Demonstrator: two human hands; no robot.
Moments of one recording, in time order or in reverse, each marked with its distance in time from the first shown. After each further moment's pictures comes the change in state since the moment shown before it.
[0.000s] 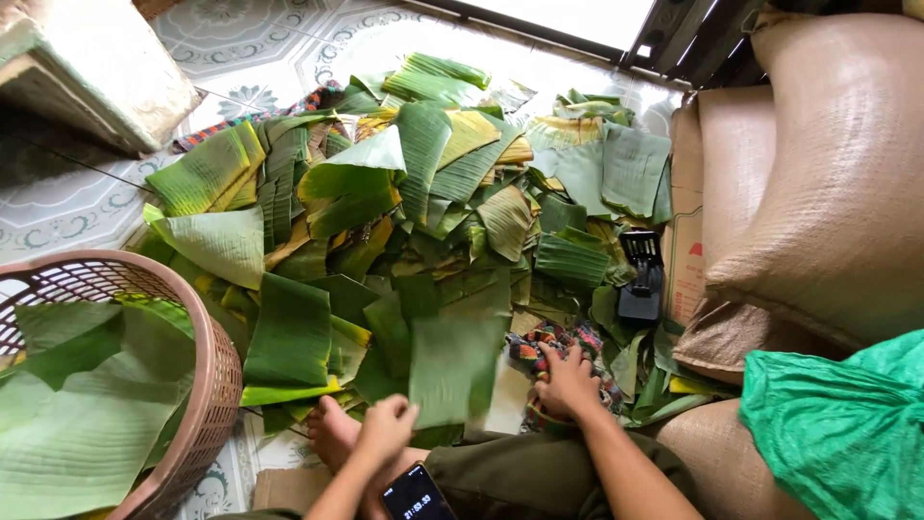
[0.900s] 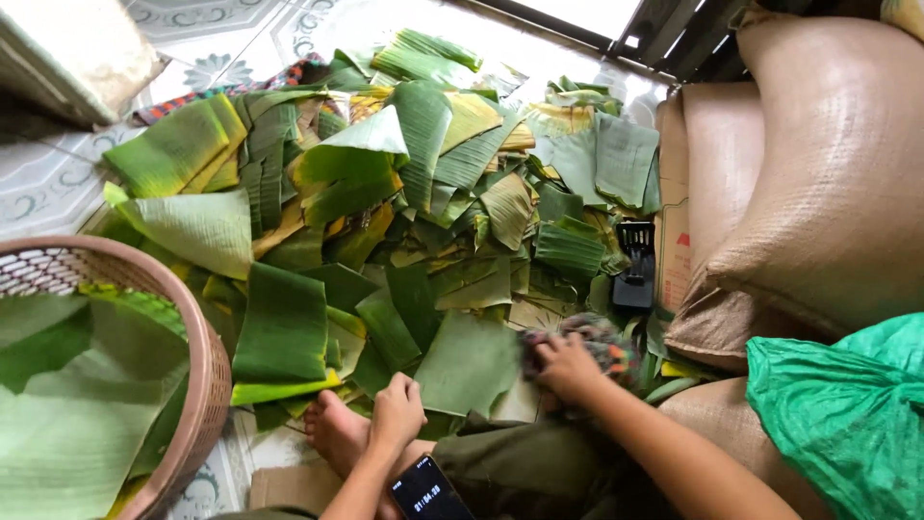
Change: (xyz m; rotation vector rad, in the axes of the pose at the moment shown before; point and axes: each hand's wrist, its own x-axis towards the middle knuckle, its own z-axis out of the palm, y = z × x) left_hand -0.010 0.034 -0.009 -0.090 -0.057 -0.156; right_hand 0.044 0.026 0.026 -0.869 0.087 -0.799
